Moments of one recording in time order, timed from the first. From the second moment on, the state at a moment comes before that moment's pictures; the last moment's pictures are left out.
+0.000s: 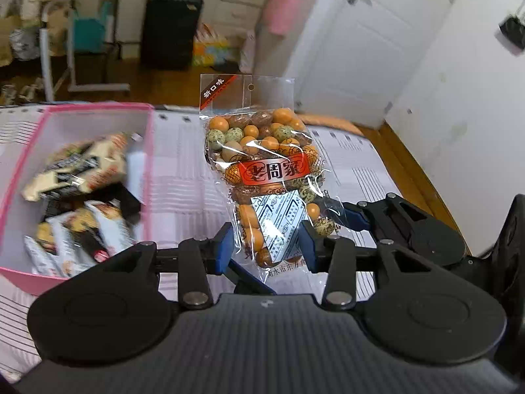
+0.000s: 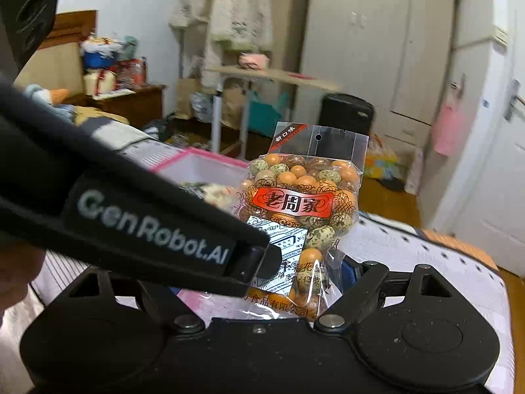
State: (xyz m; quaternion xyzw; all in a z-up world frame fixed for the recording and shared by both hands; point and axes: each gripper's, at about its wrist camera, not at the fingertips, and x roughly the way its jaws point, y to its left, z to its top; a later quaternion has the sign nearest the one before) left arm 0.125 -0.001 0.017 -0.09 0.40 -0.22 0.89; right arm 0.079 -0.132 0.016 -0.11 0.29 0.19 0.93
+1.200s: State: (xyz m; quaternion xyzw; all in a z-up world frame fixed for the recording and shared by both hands) left arm 0.174 0.142 -0.064 -0.22 0.45 -0.04 0.87; right arm 0.139 -0.083 -0.043 -0.13 0.28 0.37 0.87
